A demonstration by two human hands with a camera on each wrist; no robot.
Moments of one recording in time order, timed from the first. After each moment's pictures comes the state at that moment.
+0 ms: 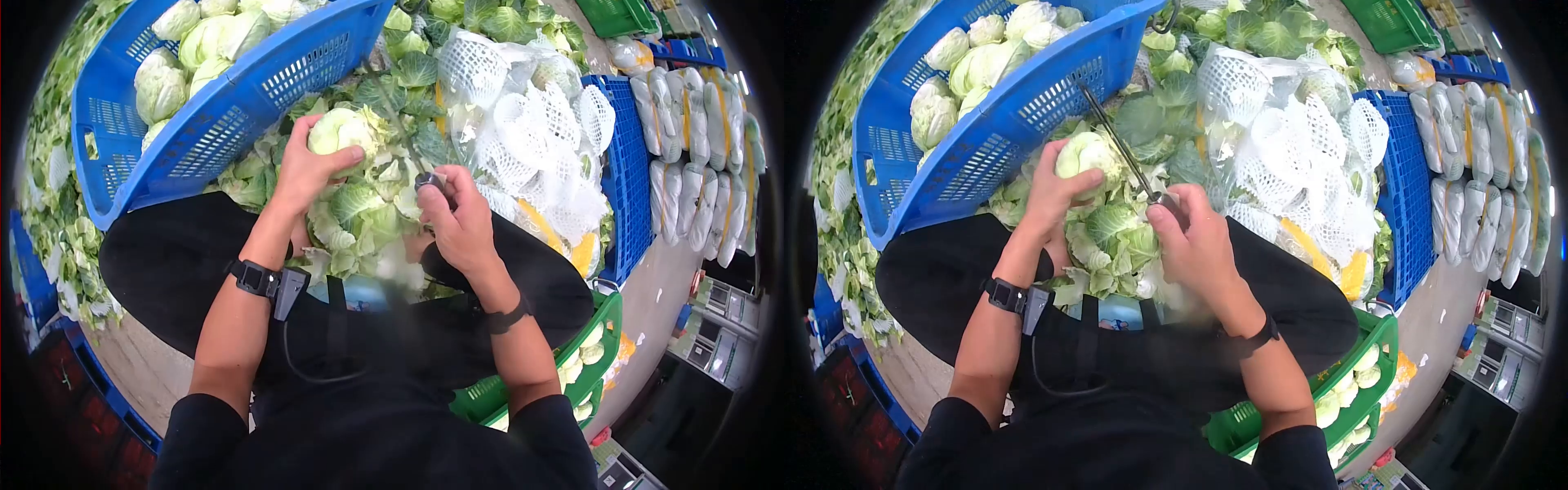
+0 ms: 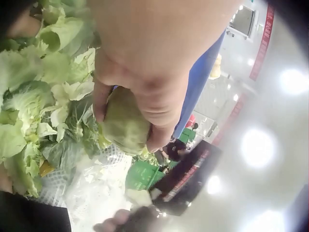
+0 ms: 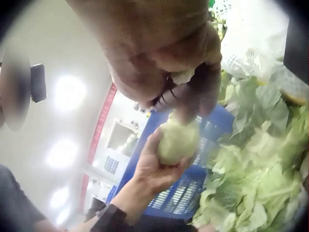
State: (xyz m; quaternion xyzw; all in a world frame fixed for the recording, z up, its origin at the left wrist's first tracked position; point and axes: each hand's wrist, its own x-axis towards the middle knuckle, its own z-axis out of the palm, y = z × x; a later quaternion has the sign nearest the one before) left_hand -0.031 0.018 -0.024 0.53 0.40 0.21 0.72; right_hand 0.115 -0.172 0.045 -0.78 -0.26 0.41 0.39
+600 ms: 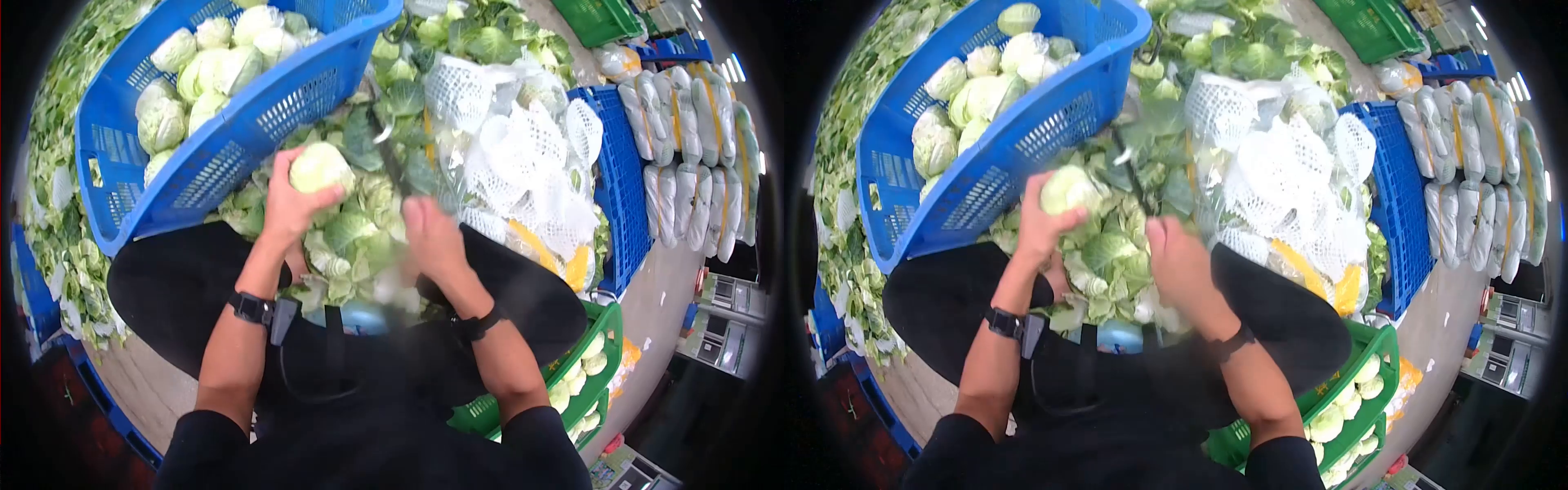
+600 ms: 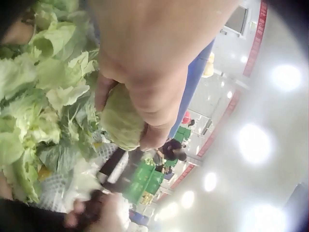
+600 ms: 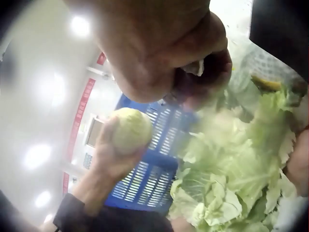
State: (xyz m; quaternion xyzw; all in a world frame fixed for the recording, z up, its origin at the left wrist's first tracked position) left_hand -0.043 0.025 -0.046 0.62 0.36 0.31 0.63; right_hand 0.121 -0.161 0.002 -0.87 -0.37 0.27 0.17
